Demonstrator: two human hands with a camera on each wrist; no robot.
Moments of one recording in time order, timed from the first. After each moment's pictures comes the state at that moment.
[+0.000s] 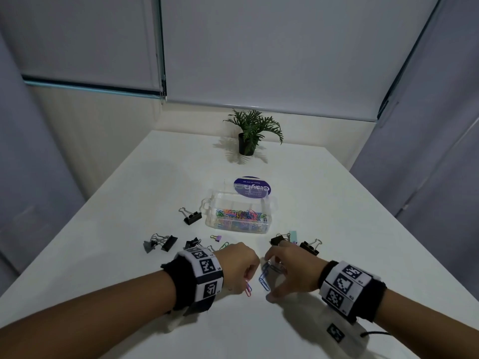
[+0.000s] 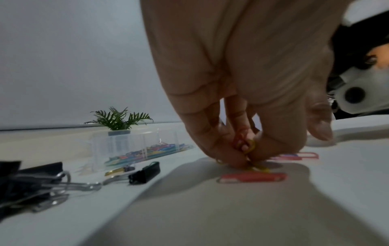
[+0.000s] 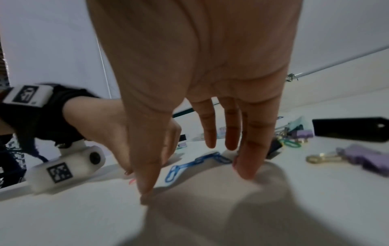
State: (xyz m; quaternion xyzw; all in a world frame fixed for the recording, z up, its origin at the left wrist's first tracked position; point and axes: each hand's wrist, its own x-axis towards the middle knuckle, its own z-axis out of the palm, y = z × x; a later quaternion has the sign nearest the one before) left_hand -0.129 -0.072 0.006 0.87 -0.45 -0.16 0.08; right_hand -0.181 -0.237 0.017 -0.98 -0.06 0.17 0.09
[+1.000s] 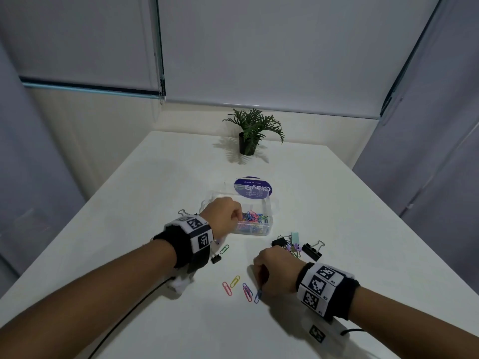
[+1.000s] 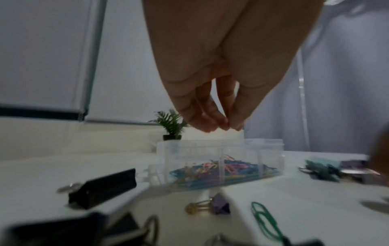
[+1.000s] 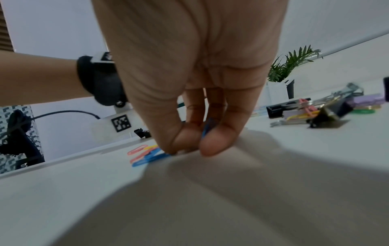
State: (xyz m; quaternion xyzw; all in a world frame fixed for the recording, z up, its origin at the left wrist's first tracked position) left_hand -0.054 -0.065 0.028 0.92 -0.30 -0.02 0.24; right_hand -0.164 -0.213 0.005 -0.98 -0.12 0.14 0.12
